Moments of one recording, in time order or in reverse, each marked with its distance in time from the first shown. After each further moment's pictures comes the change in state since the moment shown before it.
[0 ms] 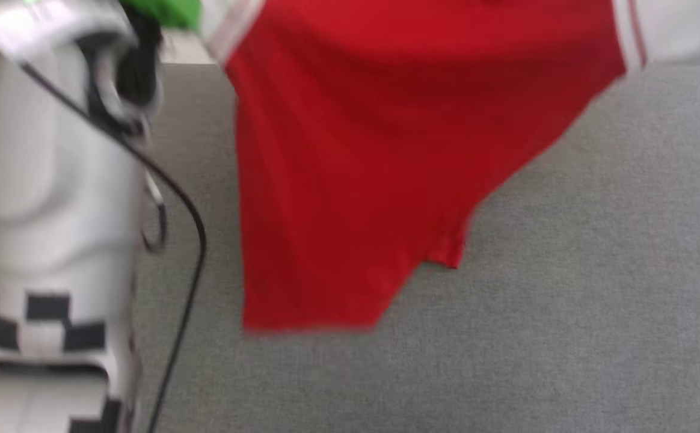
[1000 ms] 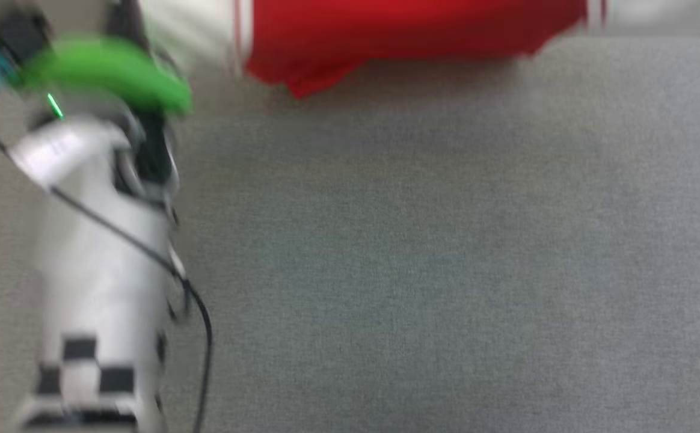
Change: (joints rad) left arm 0.107 -0.048 0.124 0.291 -0.114 -0.128 -0.379; right arm 0.021 0.052 0.002 0.240 0.068 0.000 -0.479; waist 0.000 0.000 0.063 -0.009
